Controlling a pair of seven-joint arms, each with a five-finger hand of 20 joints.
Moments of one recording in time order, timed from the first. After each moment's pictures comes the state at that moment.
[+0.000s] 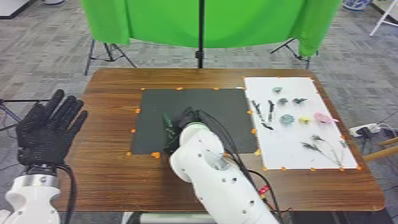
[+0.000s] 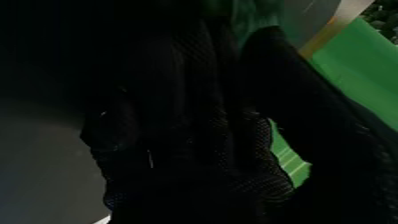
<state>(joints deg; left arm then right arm) 129.3 -55.3 -101.6 -125.1 10.9 11.0 22.3 -76.7 -94.9 51.1 -91.7 -123.9 -0.9 57.6</state>
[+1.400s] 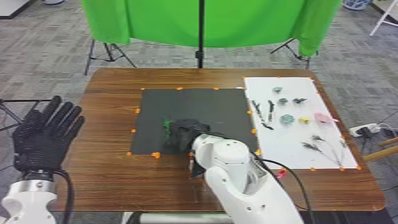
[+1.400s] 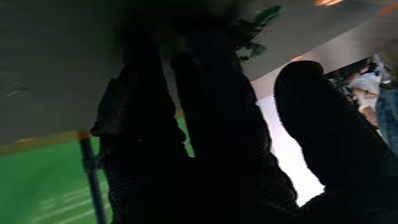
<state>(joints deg) 131.0 -57.3 -103.1 -124.7 11.1 10.1 21.1 -83.2 -83.5 53.3 -104.9 -148.5 -36.5 17.6</state>
